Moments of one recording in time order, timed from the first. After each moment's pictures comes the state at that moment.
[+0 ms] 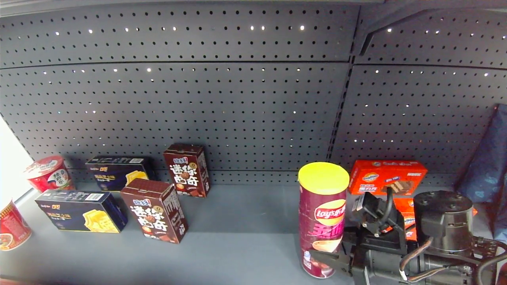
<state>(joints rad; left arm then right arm) -0.06 0.08 0.00 0.01 -0.12 0.06 0.63 1.66 -0.37 -0.92 0.35 -0.14</state>
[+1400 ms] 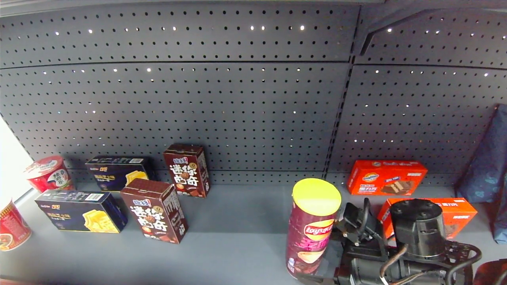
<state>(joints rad) -0.06 0.08 0.00 0.01 -0.12 0.06 0.66 1.75 -0.36 -0.95 0.35 -0.14</state>
